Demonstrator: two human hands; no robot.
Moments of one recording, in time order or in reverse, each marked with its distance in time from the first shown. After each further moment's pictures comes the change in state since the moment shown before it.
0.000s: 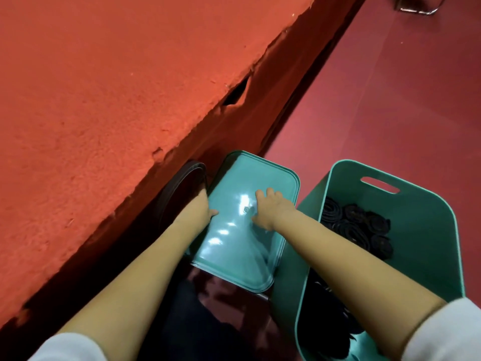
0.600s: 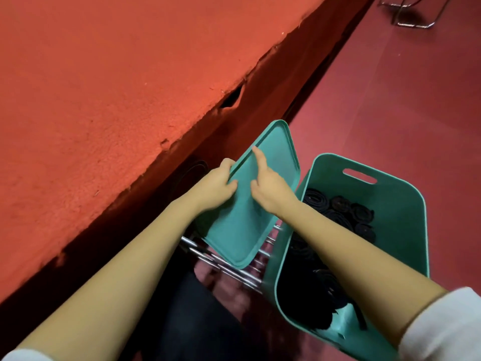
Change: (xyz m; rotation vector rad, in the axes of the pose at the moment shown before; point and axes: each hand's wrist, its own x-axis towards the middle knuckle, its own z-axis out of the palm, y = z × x) left_hand -0.080 0.079 -0.060 -0.147 0.084 0.413; right_hand -0.059 0.001 -0.034 0.579 0.394 -0.231
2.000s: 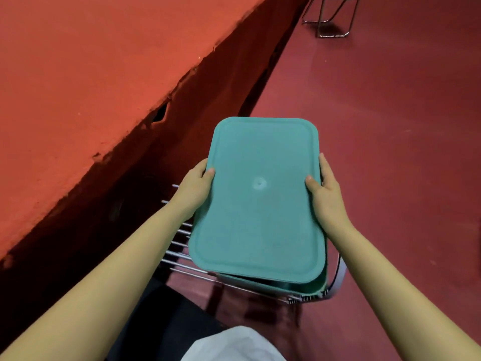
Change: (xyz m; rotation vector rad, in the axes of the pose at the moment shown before) left_hand -0.038 0.114 0.052 -0.375 0.117 -0.045; right_hand -0.184 0.116 -0.115 0.686 0.610 0.227
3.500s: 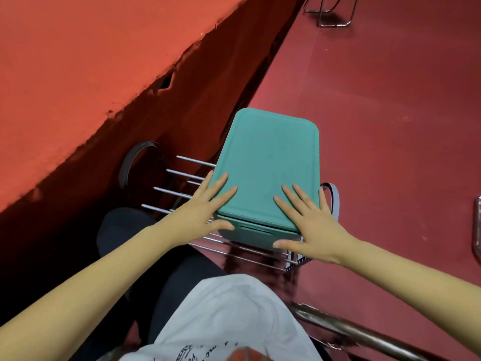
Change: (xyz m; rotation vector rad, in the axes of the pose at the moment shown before) left_hand -0.127 -0.067 0.011 0.668 -0.384 0.484; right_hand -0.122 0.055 -0.034 -1.272 -0.638 -0.487
